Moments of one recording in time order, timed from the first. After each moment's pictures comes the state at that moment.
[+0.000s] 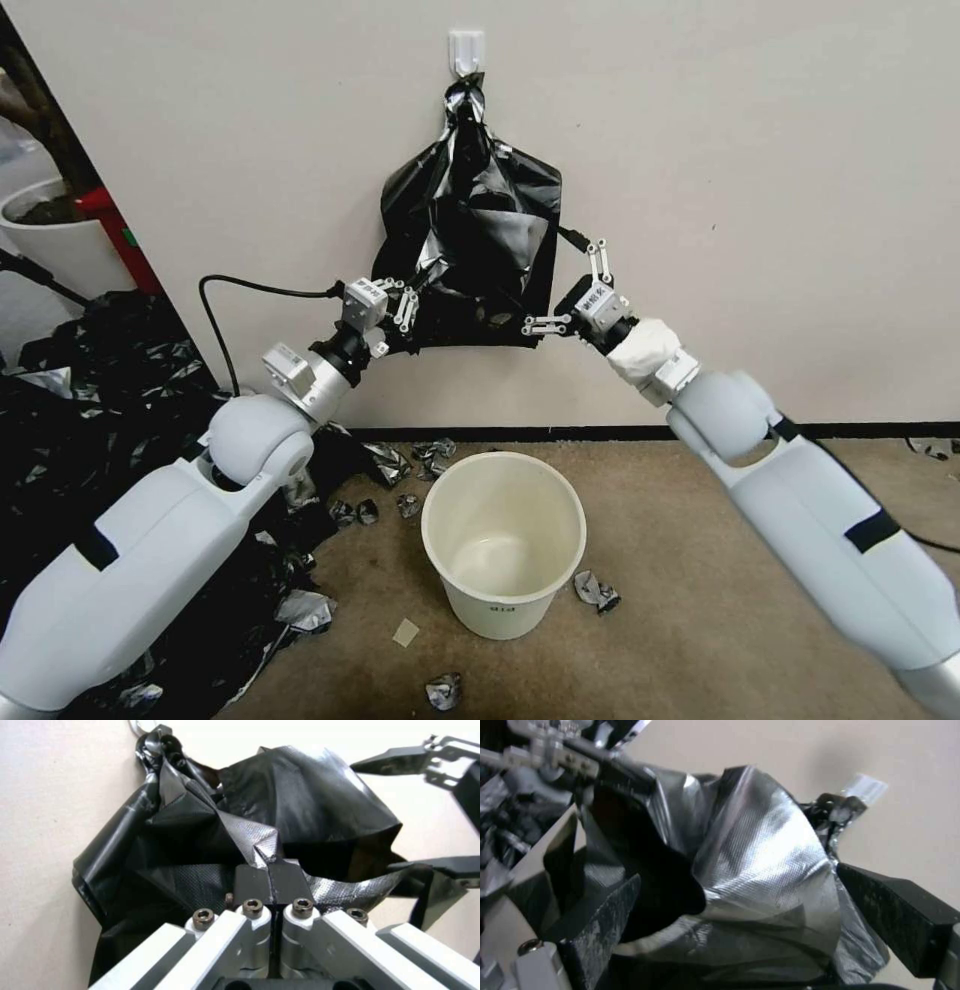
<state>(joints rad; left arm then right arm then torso) 0.73 -0.80 -0.03 -1.88 -0.55 -0.15 0.06 -0.59 0.93 0.03 1.74 0.08 0.25 -0.28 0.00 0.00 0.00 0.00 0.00</state>
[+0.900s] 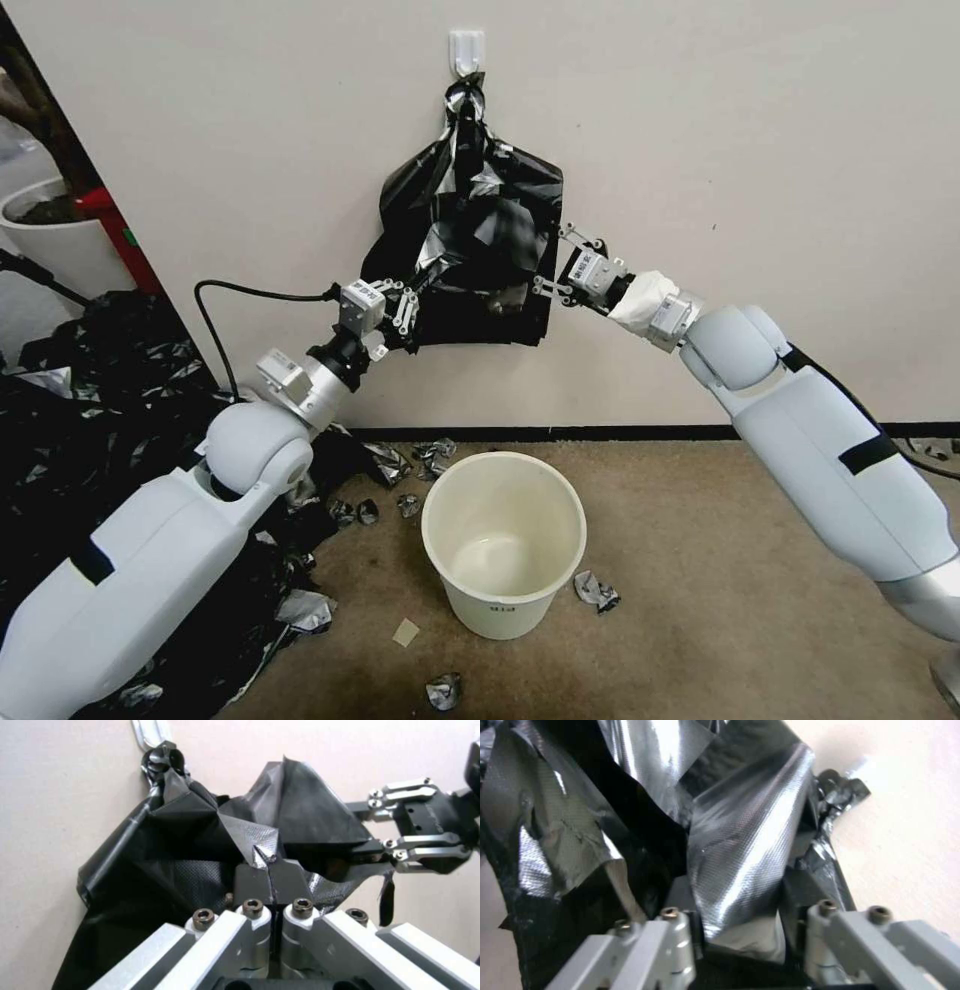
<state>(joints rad) 0.79 -0.81 -0.08 -1.93 -0.55 -0.16 0.06 -0.50 0.95 0.03 1.63 0.00 0.27 -0.35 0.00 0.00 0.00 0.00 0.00</state>
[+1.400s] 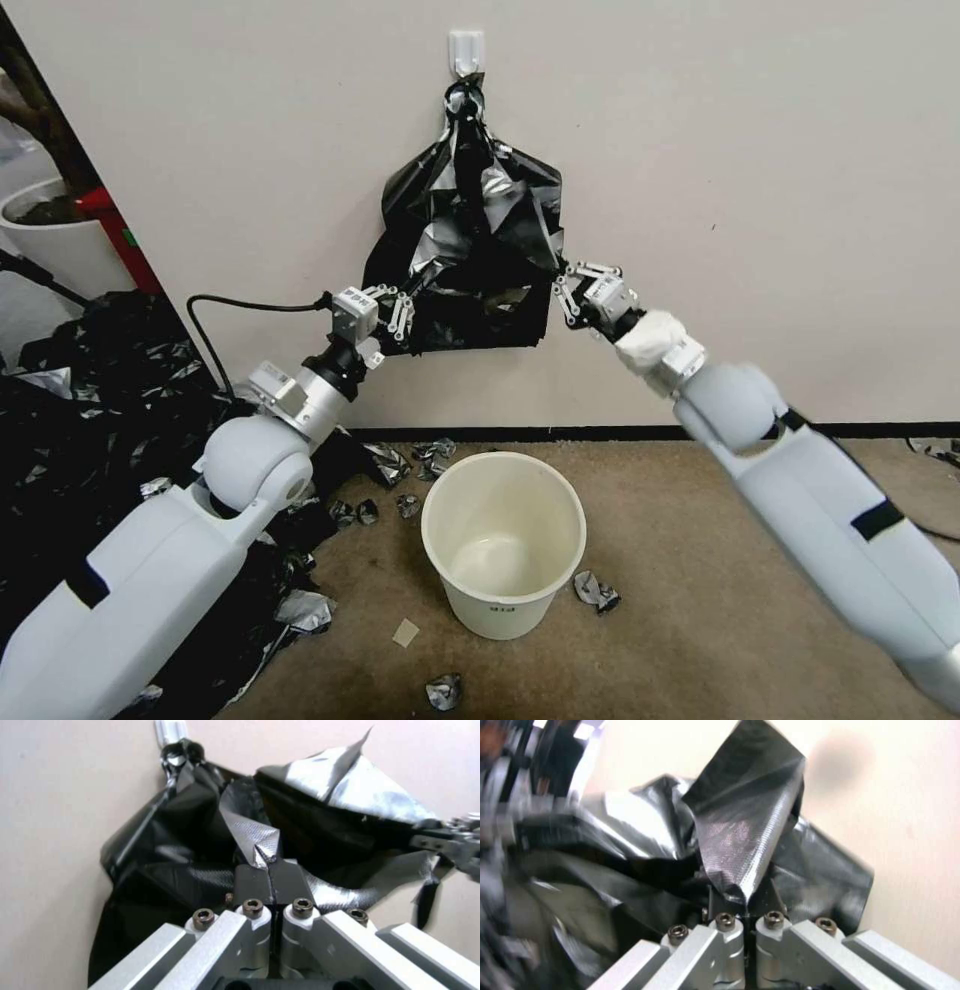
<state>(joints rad) 0.94 -0.86 -0.14 -2.00 -0.54 -0.18 0.01 -0.79 0.96 0.04 1.88 0.42 0.19 -0.05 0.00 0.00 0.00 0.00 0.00</state>
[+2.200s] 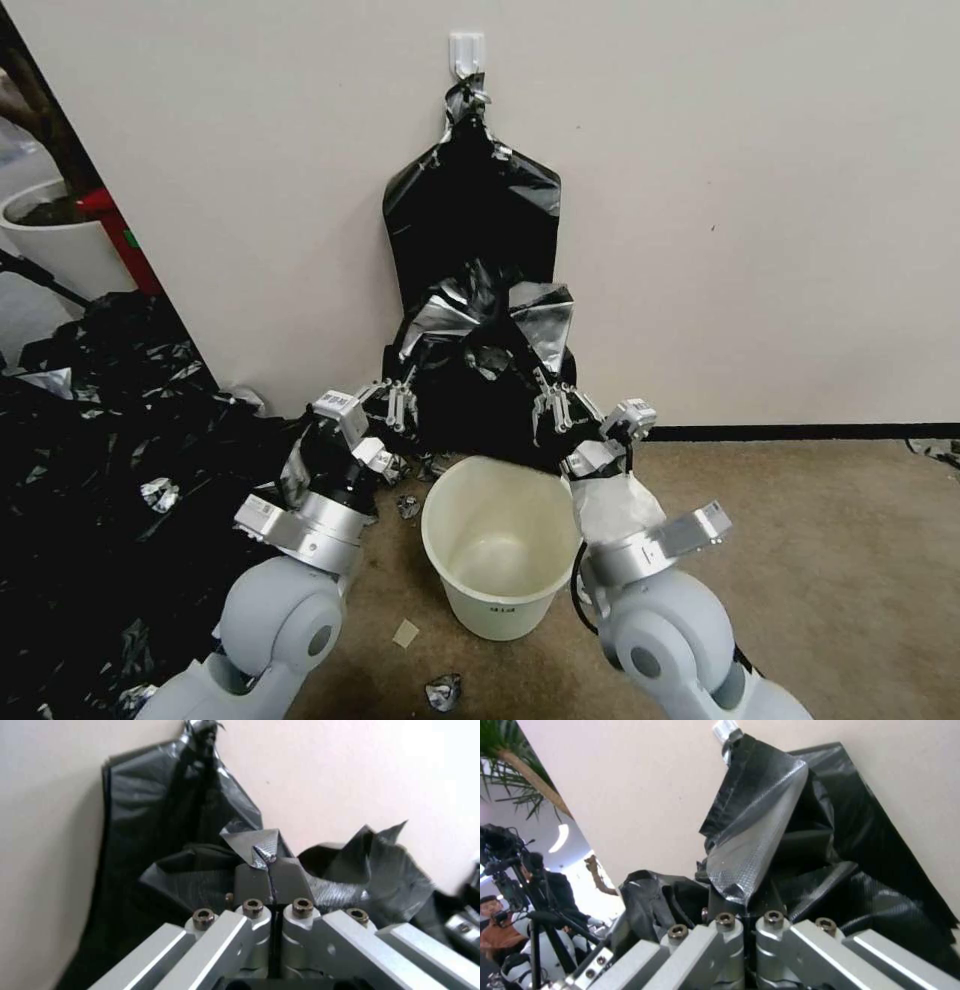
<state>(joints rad) 1.36 -1.10 -0.28 -2.28 -0.65 -0.06 -0.03 -1.33 1.22 0.07 2.26 0.67 0.14 0.14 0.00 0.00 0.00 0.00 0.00</state>
